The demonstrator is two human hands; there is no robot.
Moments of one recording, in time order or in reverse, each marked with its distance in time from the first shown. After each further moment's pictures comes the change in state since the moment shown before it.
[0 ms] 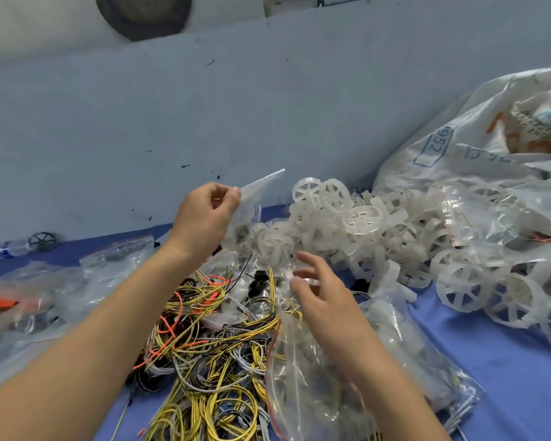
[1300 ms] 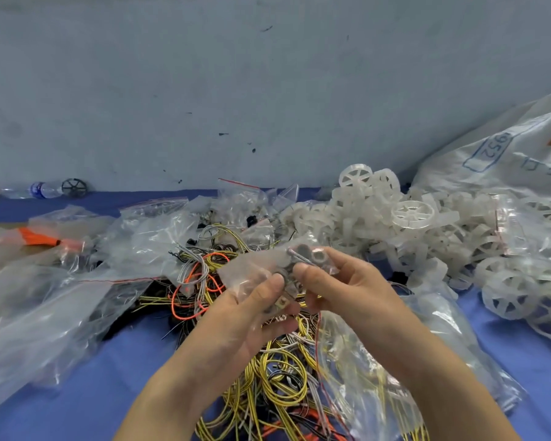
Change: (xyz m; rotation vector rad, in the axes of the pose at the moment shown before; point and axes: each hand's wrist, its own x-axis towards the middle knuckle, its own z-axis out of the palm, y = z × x) left_hand -0.152 -0.041 -0.028 -1.142 -0.401 -0.454; right_hand -0.019 -0.041 0.031 0.258 -0.342 -0.043
